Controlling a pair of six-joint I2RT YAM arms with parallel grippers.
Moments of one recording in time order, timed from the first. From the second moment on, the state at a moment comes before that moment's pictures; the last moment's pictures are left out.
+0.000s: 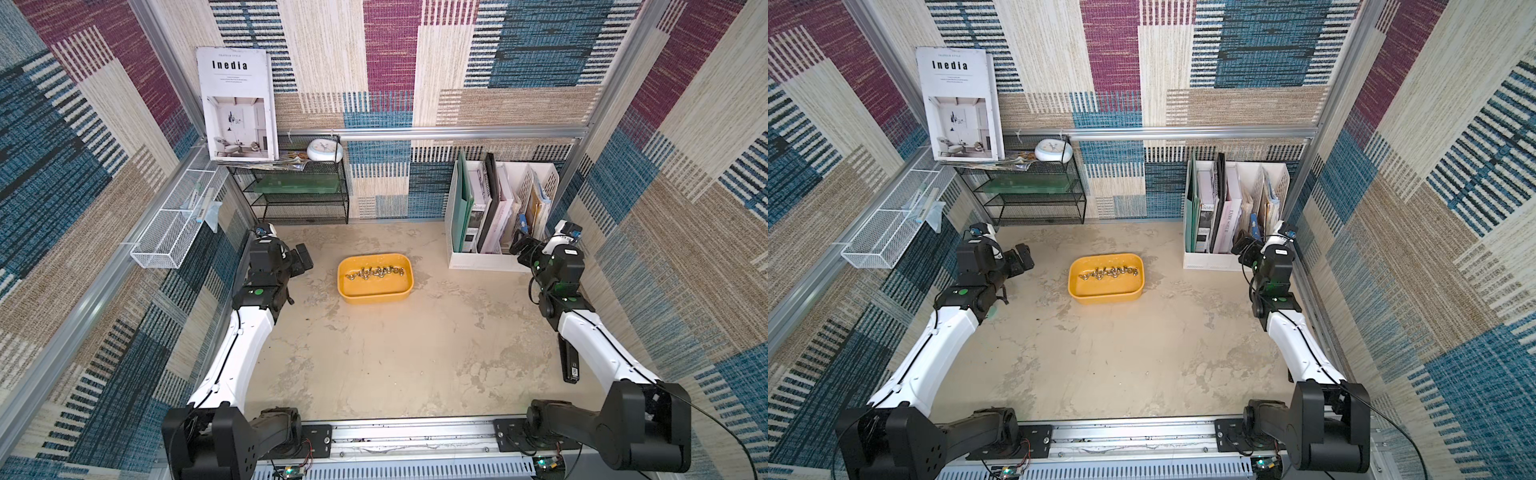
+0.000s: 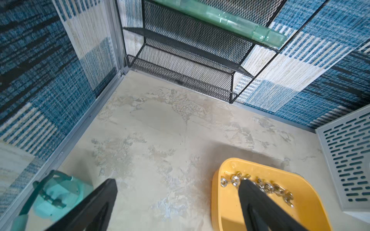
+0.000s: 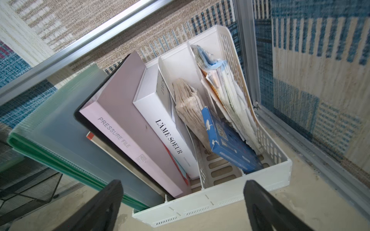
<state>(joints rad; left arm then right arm) 0.02 1.23 1.06 -0.34 -0.09 -0.30 -0.03 1.22 0.81 0.22 0.03 0.45</state>
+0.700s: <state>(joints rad) -0.27 1.61 1.32 -0.65 0.10 -0.34 0.16 1.20 0.88 -0.07 -0.19 0.41</state>
